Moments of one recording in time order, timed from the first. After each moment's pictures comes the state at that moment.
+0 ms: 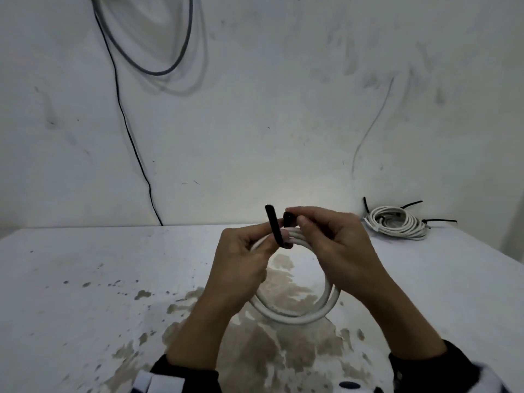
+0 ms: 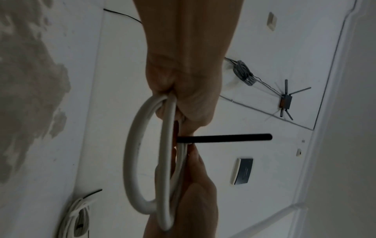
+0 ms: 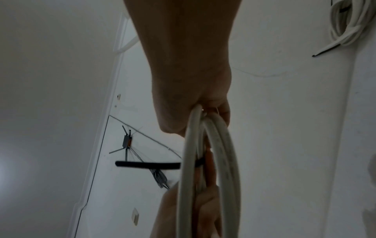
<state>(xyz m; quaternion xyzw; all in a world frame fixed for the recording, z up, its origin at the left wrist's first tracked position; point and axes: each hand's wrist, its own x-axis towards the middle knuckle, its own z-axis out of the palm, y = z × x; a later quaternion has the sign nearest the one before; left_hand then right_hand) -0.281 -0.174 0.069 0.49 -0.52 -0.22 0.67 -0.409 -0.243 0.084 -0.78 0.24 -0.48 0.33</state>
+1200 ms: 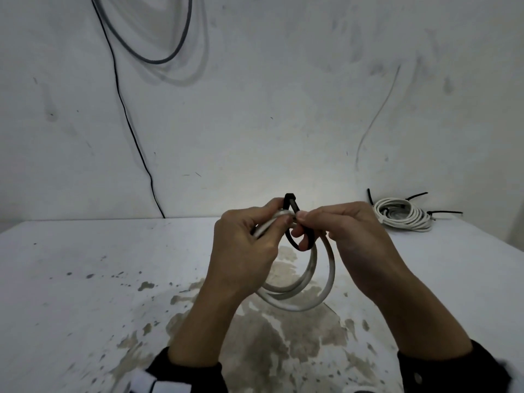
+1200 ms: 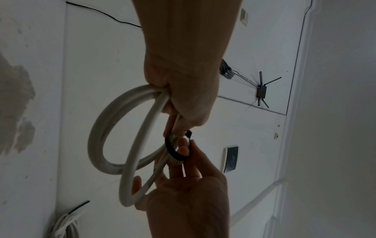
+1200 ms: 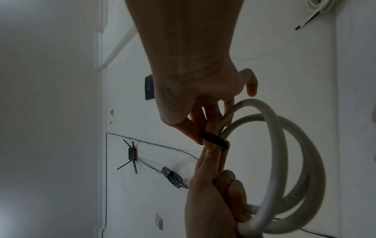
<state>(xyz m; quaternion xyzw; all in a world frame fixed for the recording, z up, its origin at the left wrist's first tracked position) -0.286 -0.165 0.079 0.51 -0.57 -0.06 0.65 -0.415 -0.217 0.106 -0.70 0.26 -0.44 0.50</state>
